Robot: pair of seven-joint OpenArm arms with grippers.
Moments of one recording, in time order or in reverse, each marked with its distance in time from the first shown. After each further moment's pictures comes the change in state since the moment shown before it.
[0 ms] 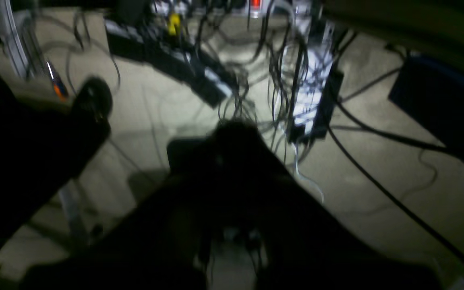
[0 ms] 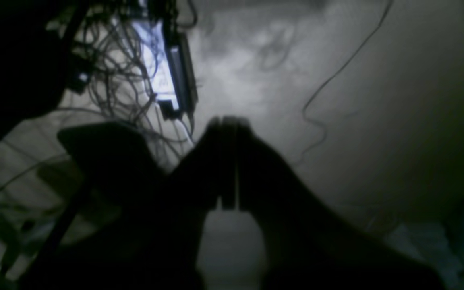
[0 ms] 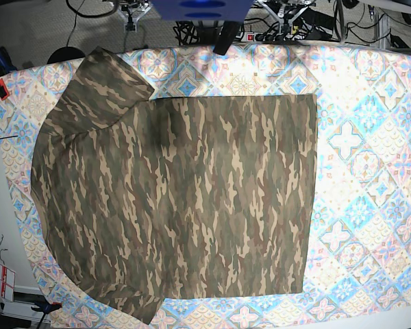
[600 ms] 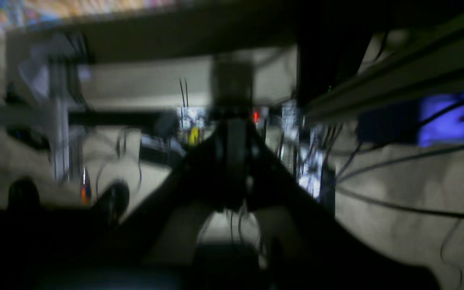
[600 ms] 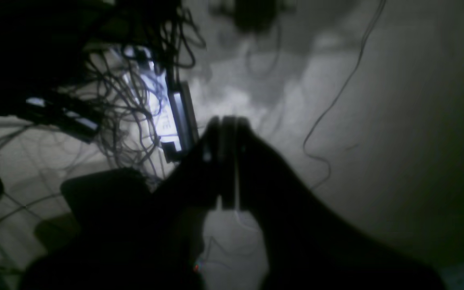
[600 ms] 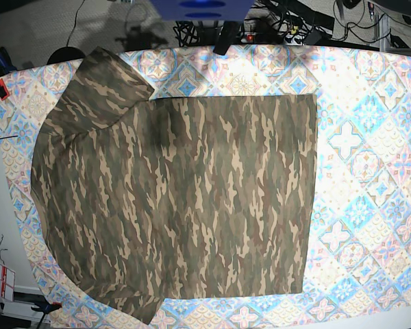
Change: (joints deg) left arm 14.4 -0.5 0.0 -0.3 0.0 -0.1 -48.6; right arm -12.7 -0.6 4.9 0.1 -0.2 0.0 29.4
